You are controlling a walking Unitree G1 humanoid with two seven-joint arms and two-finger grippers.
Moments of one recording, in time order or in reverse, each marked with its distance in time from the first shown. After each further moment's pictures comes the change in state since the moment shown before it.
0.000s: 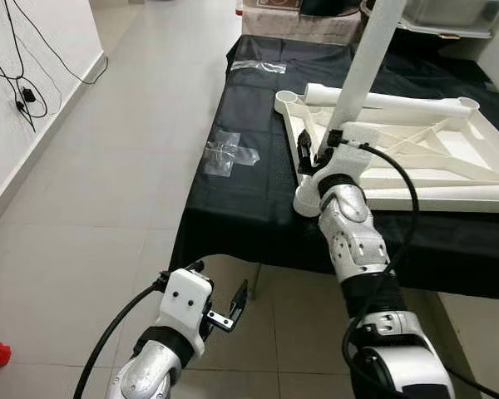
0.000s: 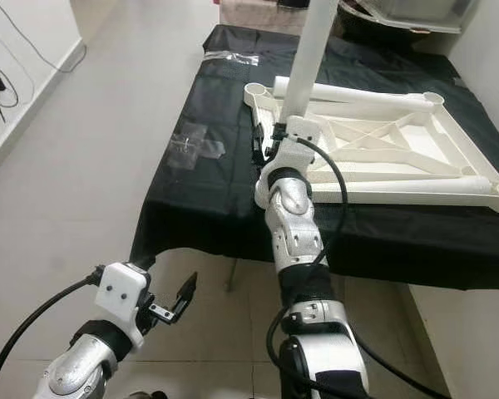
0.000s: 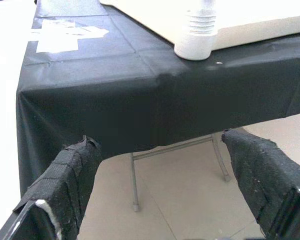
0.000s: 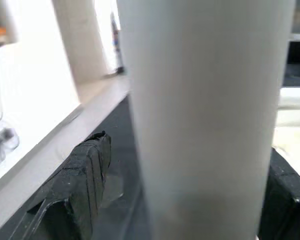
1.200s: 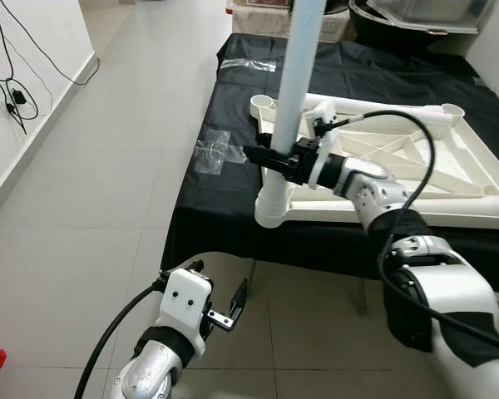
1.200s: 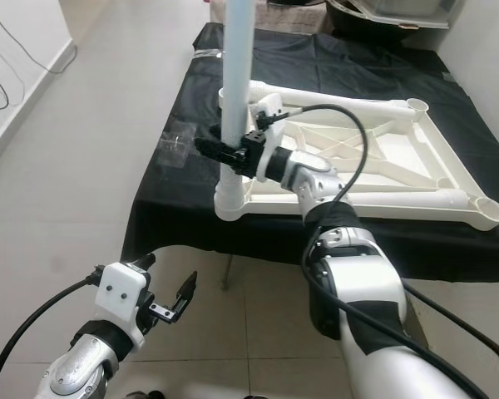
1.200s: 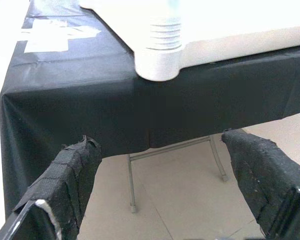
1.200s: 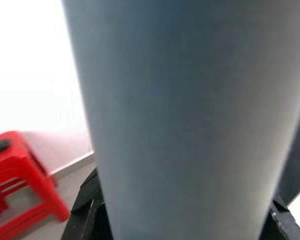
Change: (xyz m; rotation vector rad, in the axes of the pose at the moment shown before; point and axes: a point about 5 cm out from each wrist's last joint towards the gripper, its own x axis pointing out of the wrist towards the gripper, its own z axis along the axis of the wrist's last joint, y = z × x) left arm 0.000 0.000 0.000 -0.005 -0.002 0.010; right arm 0.027 0.028 0.014 0.026 0.156 0.824
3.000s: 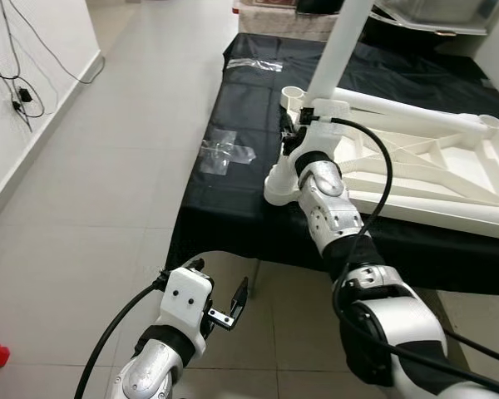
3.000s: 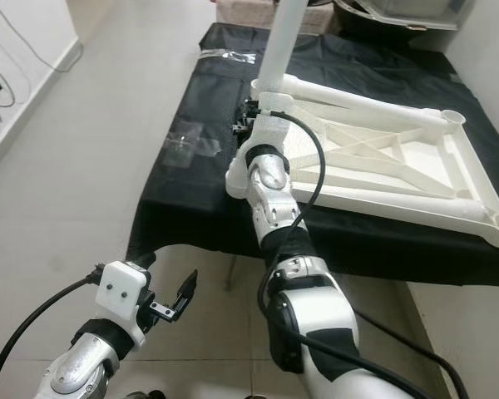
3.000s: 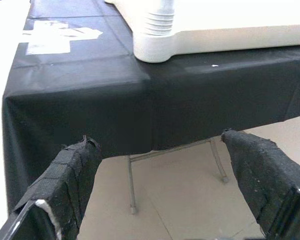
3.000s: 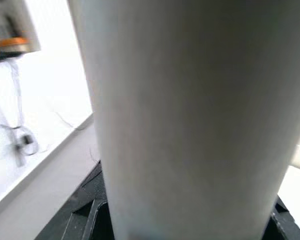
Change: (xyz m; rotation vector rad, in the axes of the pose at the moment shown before) left arm 0.001 -0.001 0.001 -0.003 -0.008 -0.002; right arm 0.019 0.014 -0.008 -0.004 -0.187 -0.689
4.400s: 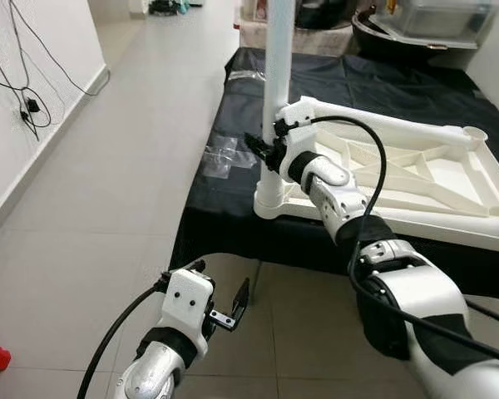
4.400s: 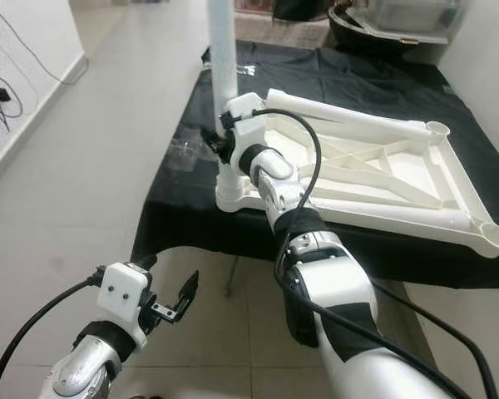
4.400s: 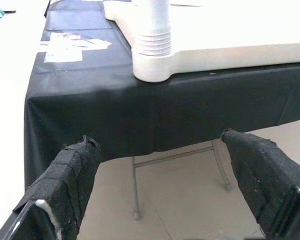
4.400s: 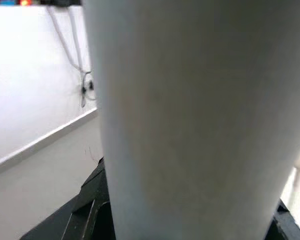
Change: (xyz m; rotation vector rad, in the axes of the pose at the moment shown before) left arm 0.000 -0.001 0.000 -0.007 -0.003 0.007; right arm 0.007 -0.009 -0.008 -0.155 0.182 0.260
